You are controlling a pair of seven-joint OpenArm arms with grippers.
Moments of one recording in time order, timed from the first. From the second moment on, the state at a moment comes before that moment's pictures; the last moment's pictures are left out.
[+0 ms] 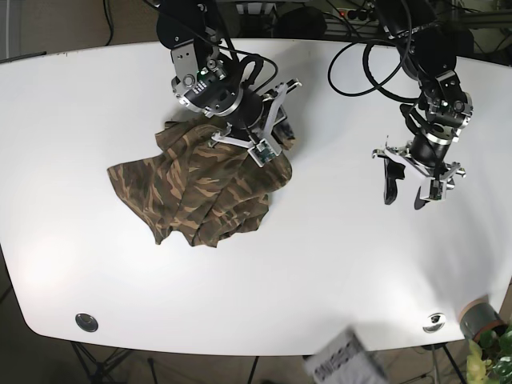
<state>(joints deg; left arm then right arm) 4.8 -4.3 -27.3 100.6 -7.6 -33.6 27.4 -12.0 -7.6 -17.9 112.4 4.3 21.1 -55.7</state>
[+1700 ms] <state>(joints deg) 13.9 -7.8 -14.4 101.0 -7.4 -39.9 27.2 -3.5 1.7 2.0 114.3 18.5 26.1 -56.6</state>
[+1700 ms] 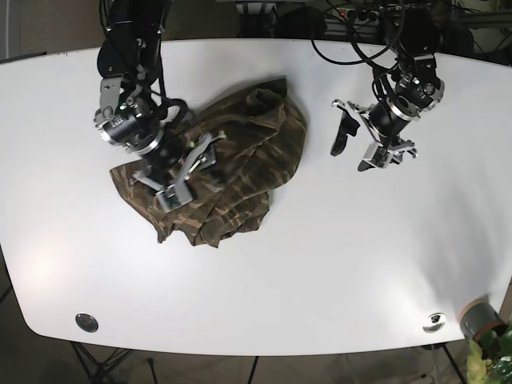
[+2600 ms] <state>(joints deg) 13.4 -14.7 -25.8 95.9 -7.7 -40.0 27.0 -2.9 14.6 -31.5 114.4 12.7 29.9 -52.5</state>
